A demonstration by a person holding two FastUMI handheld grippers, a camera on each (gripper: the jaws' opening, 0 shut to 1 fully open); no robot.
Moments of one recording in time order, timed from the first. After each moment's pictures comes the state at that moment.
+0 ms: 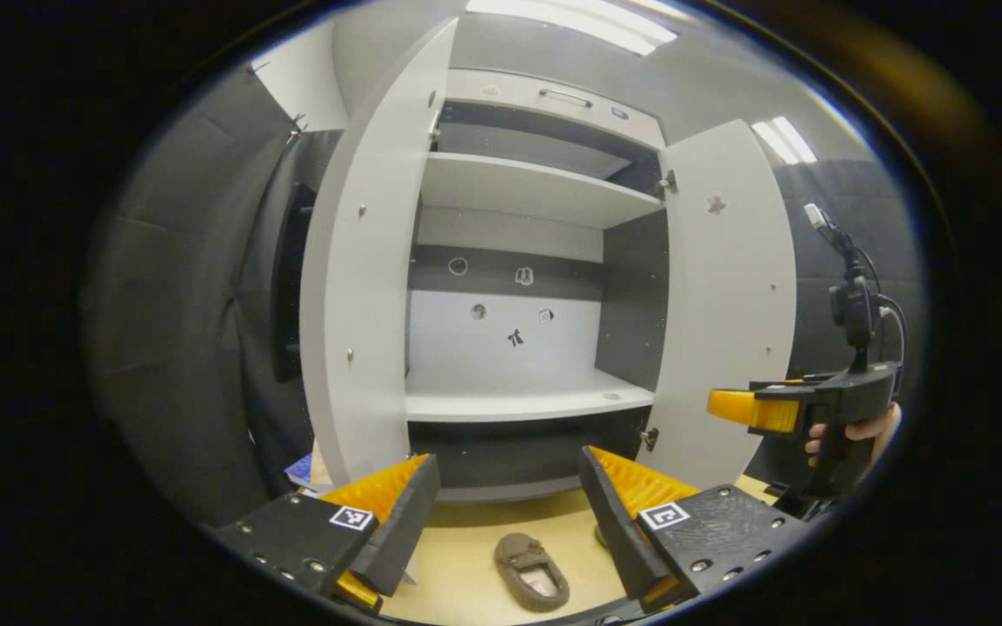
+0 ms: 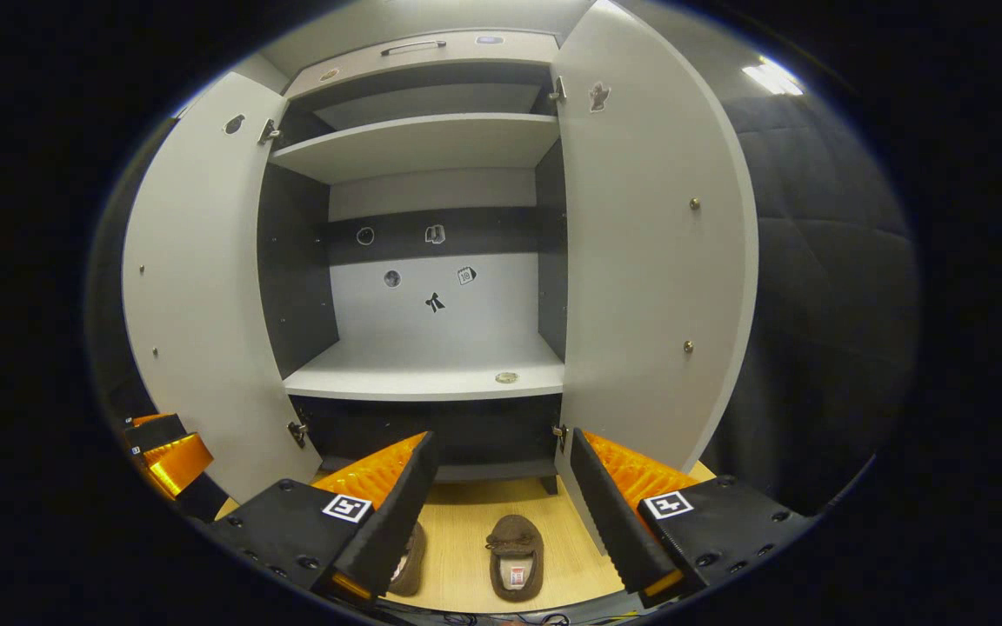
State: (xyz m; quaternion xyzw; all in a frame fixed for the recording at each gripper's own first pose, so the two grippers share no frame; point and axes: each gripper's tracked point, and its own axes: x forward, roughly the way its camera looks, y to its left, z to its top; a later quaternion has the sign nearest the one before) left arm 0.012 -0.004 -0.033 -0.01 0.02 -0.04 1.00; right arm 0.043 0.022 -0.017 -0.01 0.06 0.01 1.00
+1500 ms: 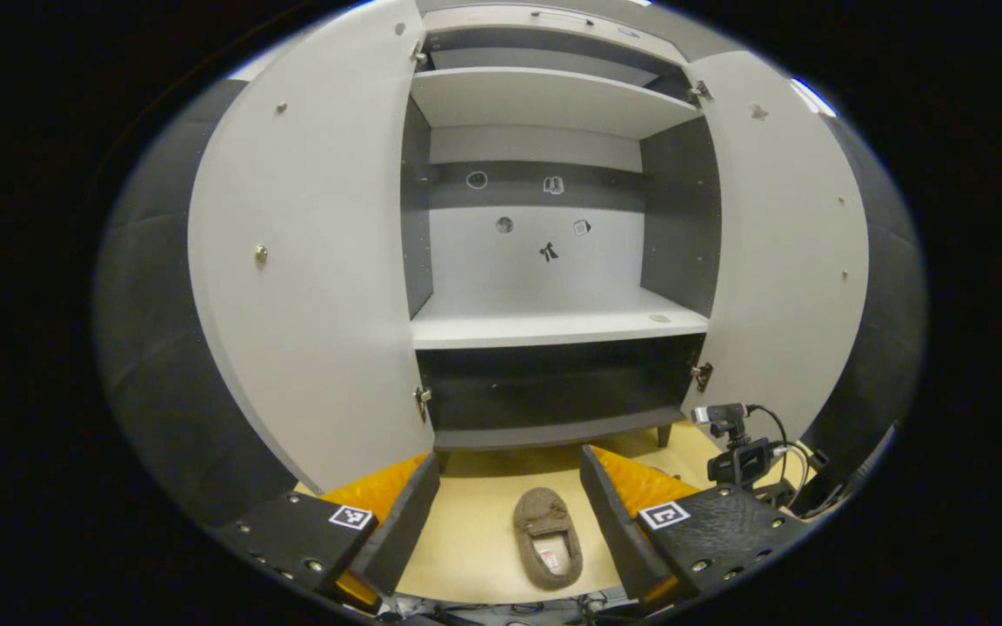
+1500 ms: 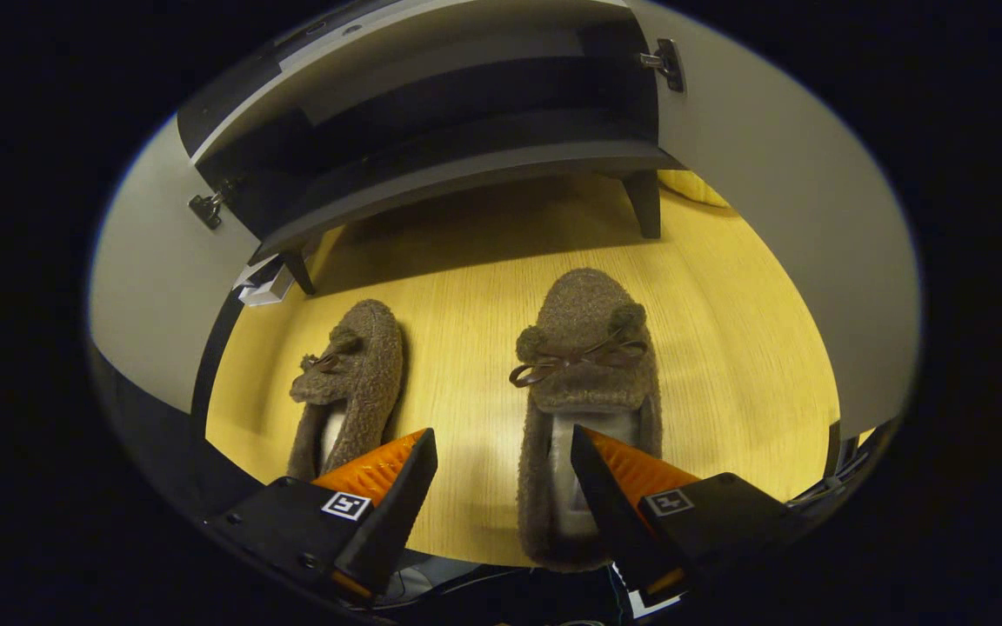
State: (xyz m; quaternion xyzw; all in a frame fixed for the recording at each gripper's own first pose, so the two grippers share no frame) left arm 0.052 -0.015 -0.104 0.03 0.16 0.06 0.99; right arm 0.107 0.049 -0.366 0.04 0.44 0.10 0.89
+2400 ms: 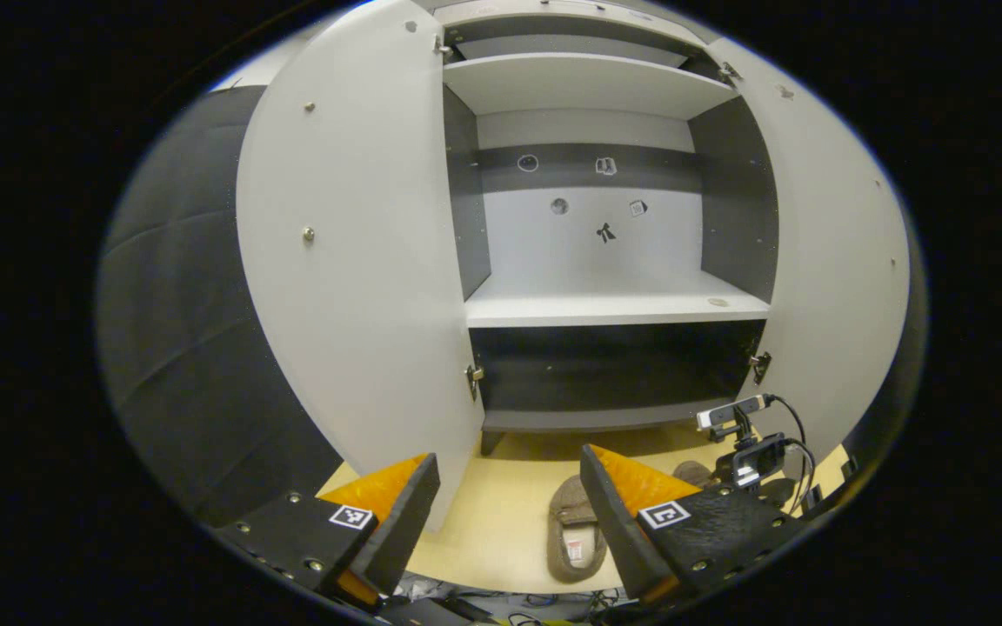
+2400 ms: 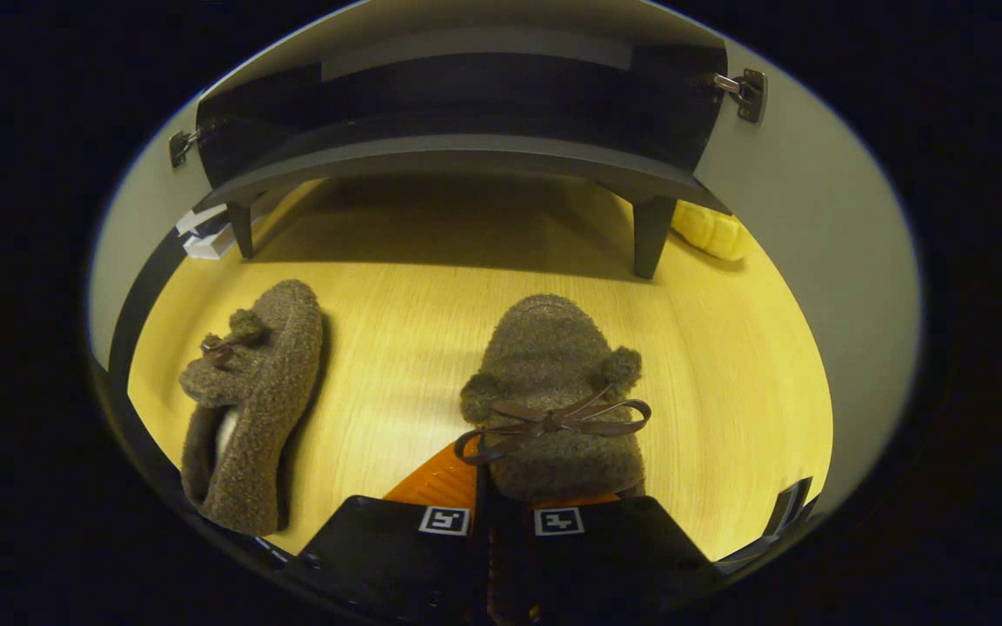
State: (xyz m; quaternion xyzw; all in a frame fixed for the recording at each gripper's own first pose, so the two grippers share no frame) left arm 0.042 0.003 -0.116 0.03 0.18 0.16 0.97; right arm 0.149 0.027 -0.391 -0.09 0.42 0.07 0.90
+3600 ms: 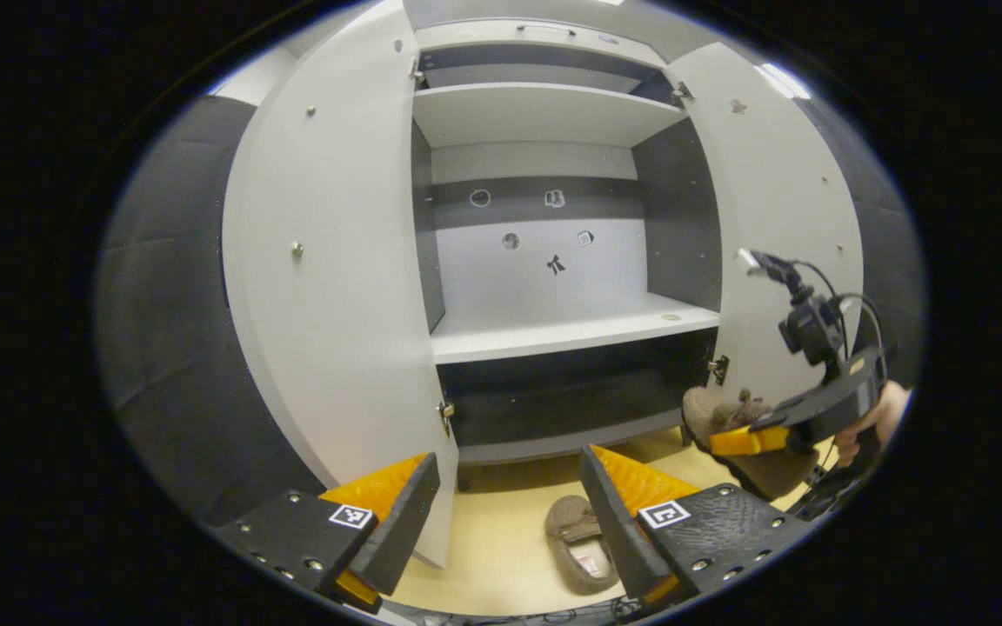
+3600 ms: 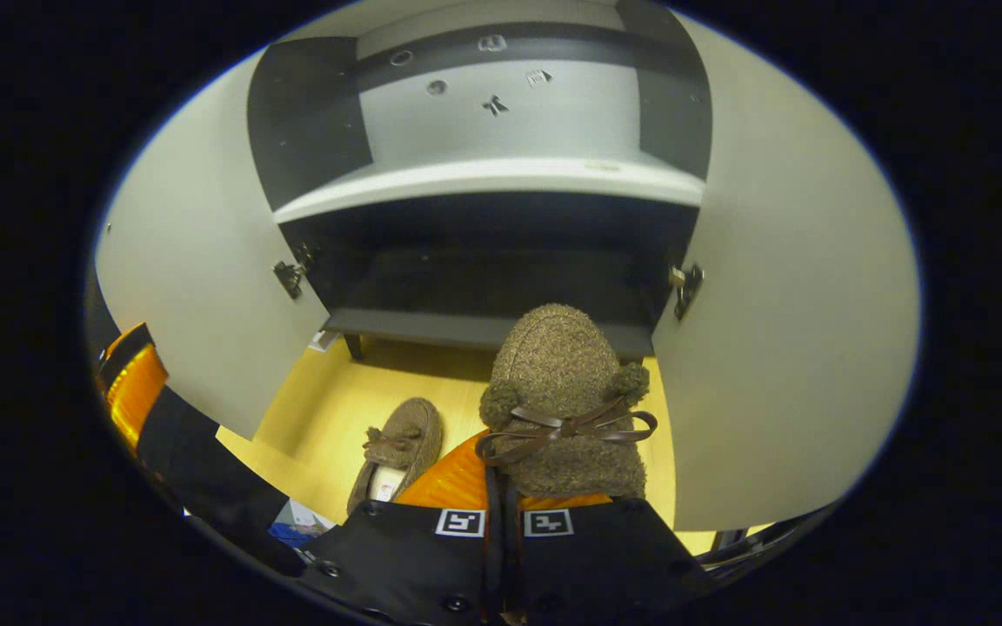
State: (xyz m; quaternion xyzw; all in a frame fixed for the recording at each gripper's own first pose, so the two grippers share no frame) left arm 0.049 0.014 -0.105 0.08 0.10 0.05 0.99; right arm 0.117 0.046 -0.169 -0.06 0.30 0.16 0.94
